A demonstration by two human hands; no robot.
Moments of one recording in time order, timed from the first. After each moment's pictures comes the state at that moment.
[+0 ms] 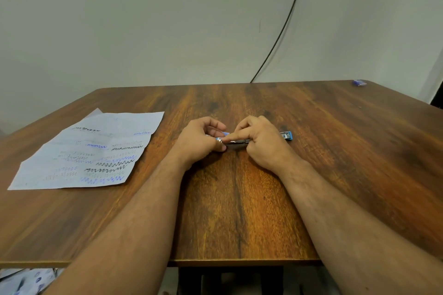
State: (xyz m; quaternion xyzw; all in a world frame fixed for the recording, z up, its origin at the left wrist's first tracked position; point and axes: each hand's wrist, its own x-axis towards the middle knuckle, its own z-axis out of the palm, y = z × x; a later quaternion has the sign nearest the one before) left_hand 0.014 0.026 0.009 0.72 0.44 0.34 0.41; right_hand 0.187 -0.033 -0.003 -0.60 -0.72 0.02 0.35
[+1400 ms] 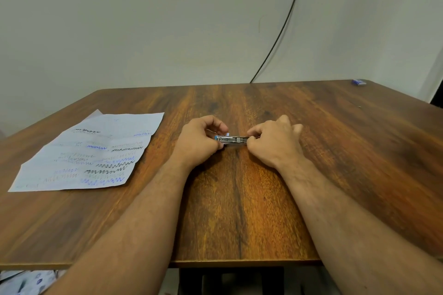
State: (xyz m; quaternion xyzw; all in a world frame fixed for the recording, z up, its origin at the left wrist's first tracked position) left_hand 0.018 0.021 0.008 0.76 0.42 0.38 0.32; right_hand 0.191 -0.037 0.004 -0.77 -0.58 -0.06 0.27
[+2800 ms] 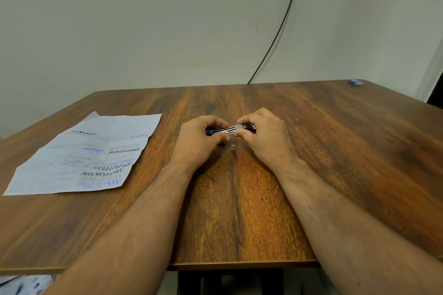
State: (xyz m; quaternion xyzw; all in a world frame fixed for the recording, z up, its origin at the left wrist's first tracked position) left_hand 0.022 0.024 0.004 0.79 0.40 0.41 0.23; right_hand 0.187 -0.033 0.004 -0.65 -0.63 -0.07 0.42
